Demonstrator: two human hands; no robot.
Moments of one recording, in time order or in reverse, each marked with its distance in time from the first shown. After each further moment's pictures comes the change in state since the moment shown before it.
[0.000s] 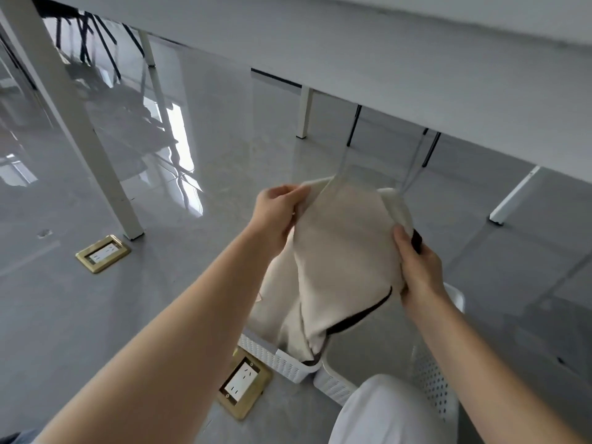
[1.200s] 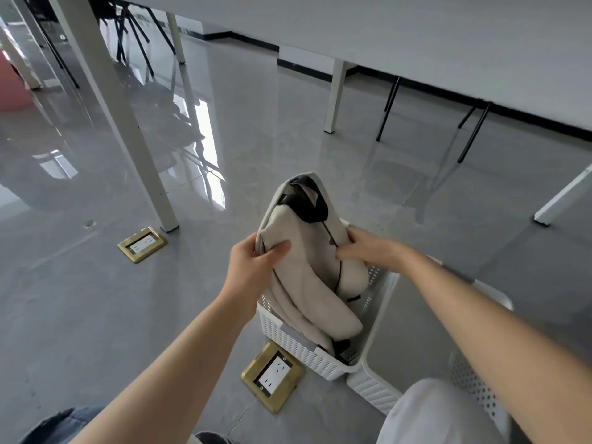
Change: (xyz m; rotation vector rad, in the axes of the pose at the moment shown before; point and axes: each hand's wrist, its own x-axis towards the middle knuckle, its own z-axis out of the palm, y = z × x) left_hand -0.059 -0.024 -0.116 0.218 0.132 0.063; right_hand 0.037 0.033 0.105 -0.993 -0.920 -0.203
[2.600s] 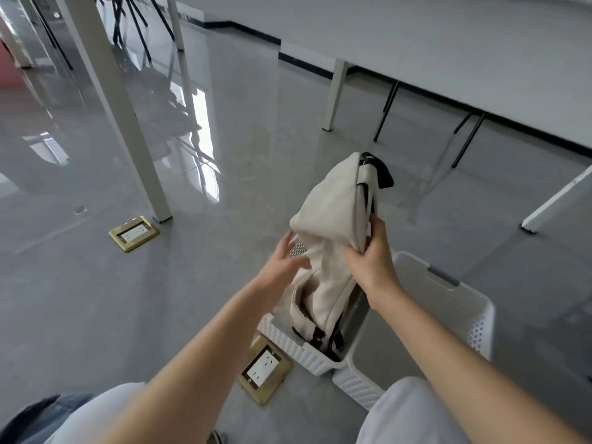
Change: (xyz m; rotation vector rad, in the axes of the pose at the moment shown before) left_hand 0.027 -0.040 0.037 0.077 -0.352 -0.255; right_hand -0.045 -0.022 0.042 0.456 0.716 -0.041
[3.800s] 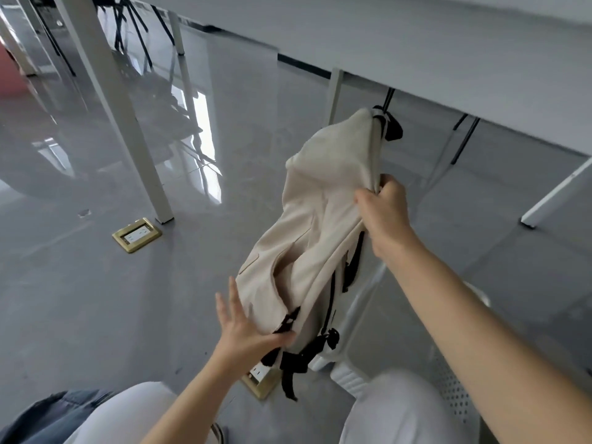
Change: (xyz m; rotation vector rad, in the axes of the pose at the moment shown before) left_hand -0.085 -0.072 -0.017 0.428 0.351 -0.090; right_hand 0.024 -0.076 -0.023 0.042 0.112 0.031
